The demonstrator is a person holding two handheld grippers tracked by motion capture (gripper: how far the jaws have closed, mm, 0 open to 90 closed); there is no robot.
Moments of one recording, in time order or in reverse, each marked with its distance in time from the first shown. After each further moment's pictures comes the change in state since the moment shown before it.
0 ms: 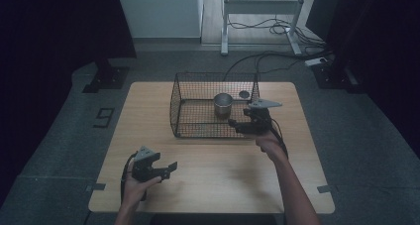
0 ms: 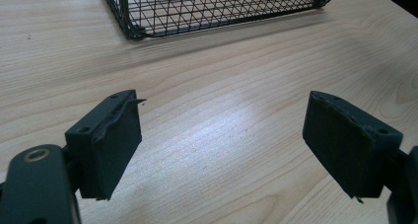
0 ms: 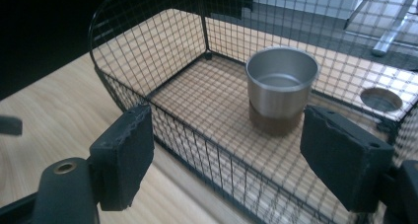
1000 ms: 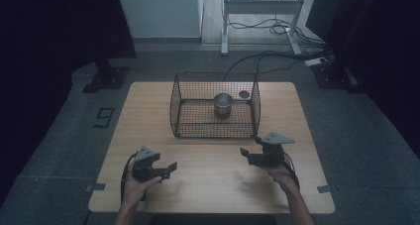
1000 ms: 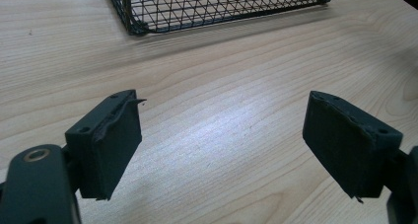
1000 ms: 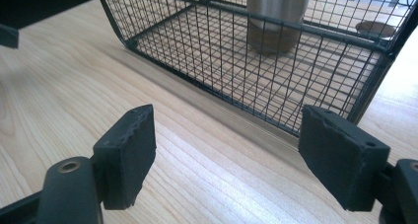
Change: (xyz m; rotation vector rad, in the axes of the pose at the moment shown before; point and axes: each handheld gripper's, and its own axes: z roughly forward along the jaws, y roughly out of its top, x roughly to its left) left arm 0.002 -0.001 0.001 0.007 0.007 -0.004; right arm 0.003 -0.096 -0.031 0.012 -0.024 -0.031
